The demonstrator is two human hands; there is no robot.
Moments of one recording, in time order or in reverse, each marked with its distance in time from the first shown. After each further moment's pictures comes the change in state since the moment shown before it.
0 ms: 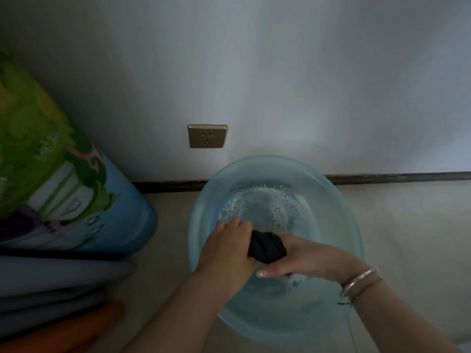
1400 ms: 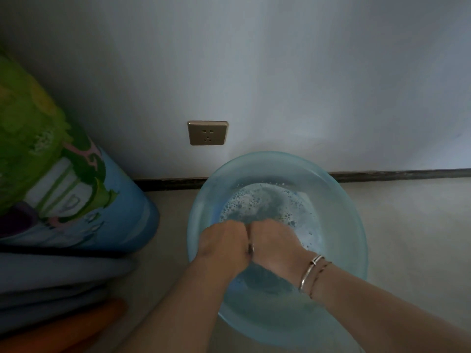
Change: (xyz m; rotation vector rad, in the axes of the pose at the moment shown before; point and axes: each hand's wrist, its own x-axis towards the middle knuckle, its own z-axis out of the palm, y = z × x) left_hand 0.020 0.000 0.006 0.302 -0.116 -0.135; right_hand 0.047 -0.019 0.032 -1.066 0.523 0.046
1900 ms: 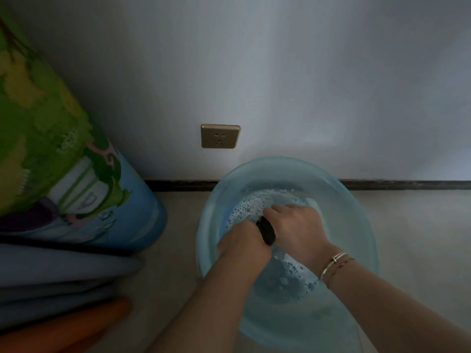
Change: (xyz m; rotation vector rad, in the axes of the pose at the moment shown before) left_hand 0.008 0.012 0.004 -0.531 -0.036 -0.232; right_hand 0.015 0.041 0.000 -0.212 0.537 -0.272
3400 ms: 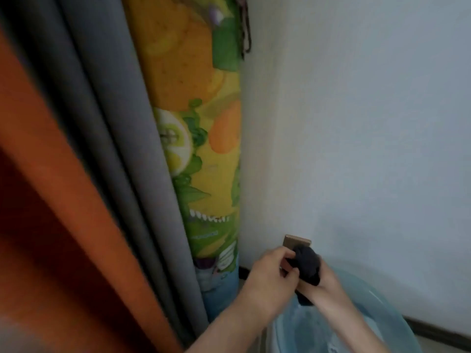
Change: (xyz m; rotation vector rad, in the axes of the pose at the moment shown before) left_hand -0.190 0.006 -0.156 -0.455 0.496 0.347; right_hand 0.020 -0.123 -0.185 1.390 0.125 0.300
